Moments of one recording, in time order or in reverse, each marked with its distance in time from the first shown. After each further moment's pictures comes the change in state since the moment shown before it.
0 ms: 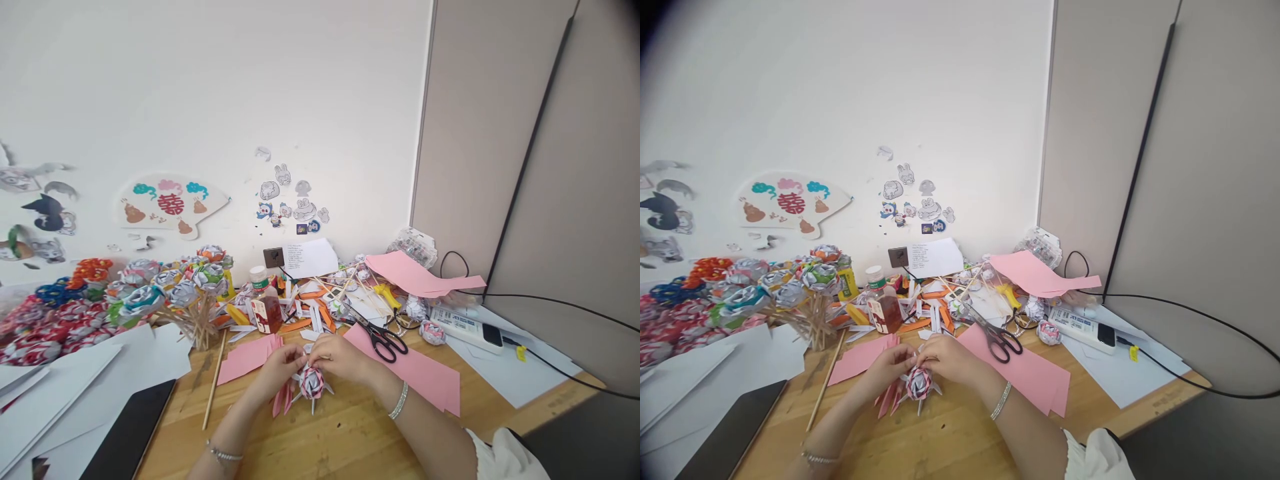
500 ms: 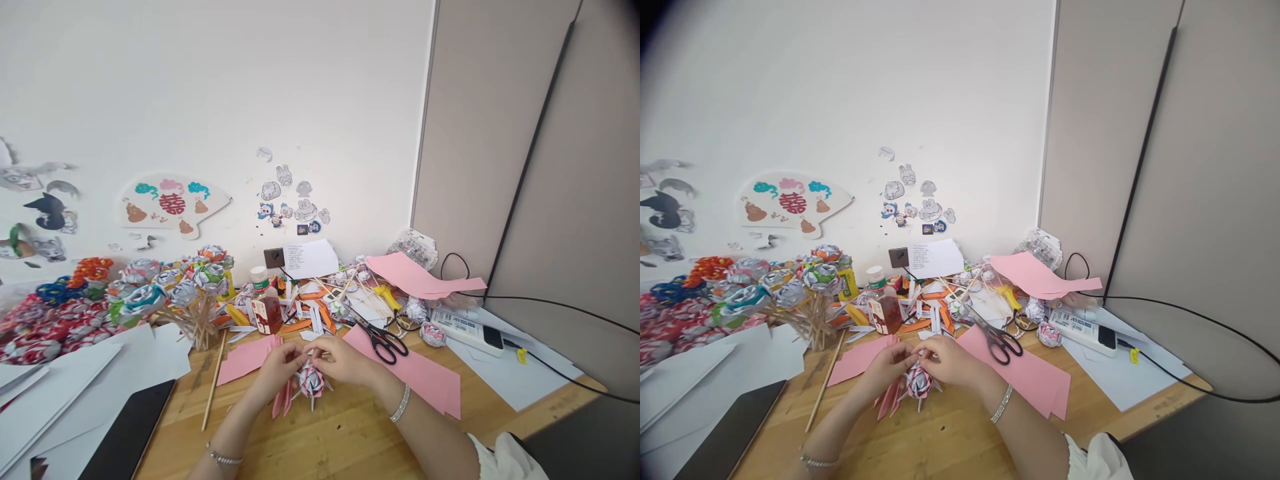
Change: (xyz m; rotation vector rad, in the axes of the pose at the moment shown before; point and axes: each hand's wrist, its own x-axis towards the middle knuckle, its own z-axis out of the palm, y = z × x) left_hand -0.003 0.012 0.000 0.031 0.093 0.060; right_hand -0.003 -0.014 0.000 0.051 0.061 0.187
